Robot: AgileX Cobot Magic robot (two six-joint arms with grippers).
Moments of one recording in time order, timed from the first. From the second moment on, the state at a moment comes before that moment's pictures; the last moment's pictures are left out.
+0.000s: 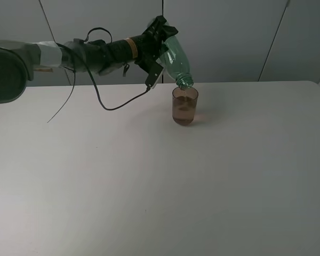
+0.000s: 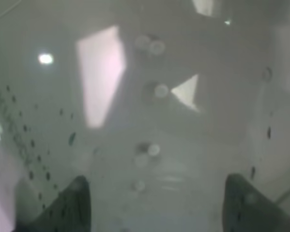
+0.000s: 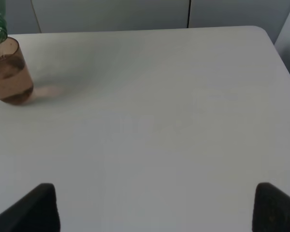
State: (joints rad) left arm -0.44 2.56 -2.03 0.82 -0.56 1.32; right arm -0.03 0.00 -0.50 -0.01 1.10 0.01
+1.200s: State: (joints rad) left arm -0.45 2.52 -2.03 0.88 -0.57 1.42; right arm -0.03 0.00 -0.50 -0.06 1.10 0.01
